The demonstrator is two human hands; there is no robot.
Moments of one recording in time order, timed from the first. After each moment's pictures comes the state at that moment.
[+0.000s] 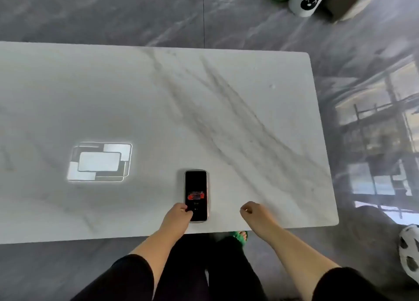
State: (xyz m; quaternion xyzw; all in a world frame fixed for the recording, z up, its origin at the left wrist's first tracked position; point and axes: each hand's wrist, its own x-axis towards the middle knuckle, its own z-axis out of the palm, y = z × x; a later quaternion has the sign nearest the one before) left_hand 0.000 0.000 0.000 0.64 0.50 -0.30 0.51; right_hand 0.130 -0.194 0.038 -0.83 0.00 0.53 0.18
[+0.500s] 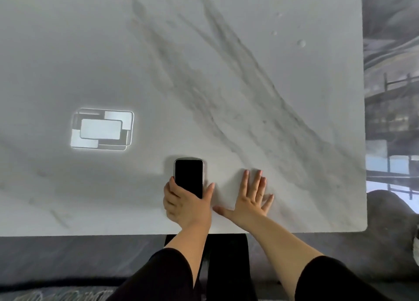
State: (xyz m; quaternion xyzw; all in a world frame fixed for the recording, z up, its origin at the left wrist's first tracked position) left_hand 0.062 -0.070 -0.079 0.68 0.66 -0.13 0.28; right_hand 0.131 -0.173 -0.079 -0.86 -0.06 0.50 -0.02
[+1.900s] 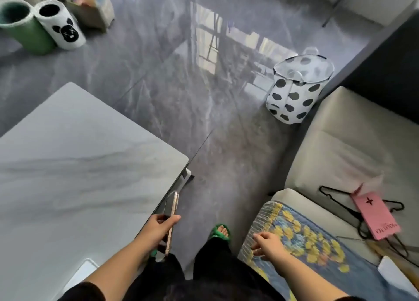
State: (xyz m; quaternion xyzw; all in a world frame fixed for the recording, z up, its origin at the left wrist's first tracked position) left_hand 0.051 -0.303 0.109 0.77 0.19 -0.46 0.40; right_hand -0.113 -0.574 0.105 -0.61 0.53 0.31 0.49
